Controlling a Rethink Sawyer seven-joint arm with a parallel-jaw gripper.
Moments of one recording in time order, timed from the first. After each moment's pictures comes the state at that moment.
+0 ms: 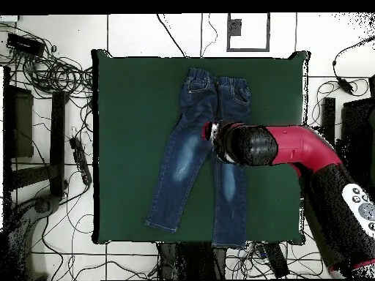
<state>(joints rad) -0.79 -0.65 0.72 1.69 -0.48 0.68 1.94</state>
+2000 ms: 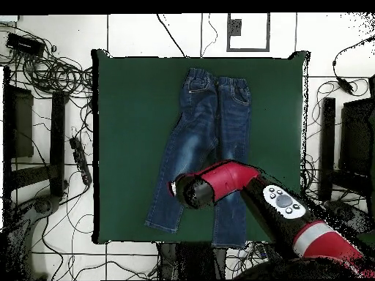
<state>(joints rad) -0.61 -0.45 0.58 1.88 -0.81 0.50 1.86</state>
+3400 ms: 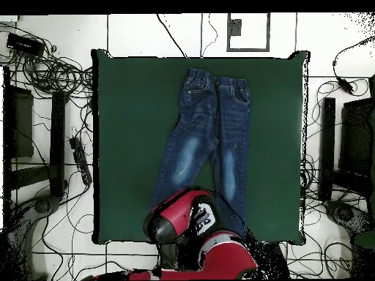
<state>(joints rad) -0.08 -0.50 0.10 1.94 -0.75 0.20 1.95</state>
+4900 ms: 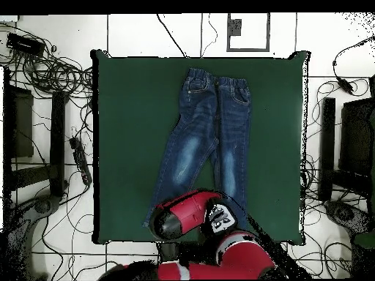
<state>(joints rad) -0.16 -0.48 0.12 1.96 -0.63 0.19 1.95</state>
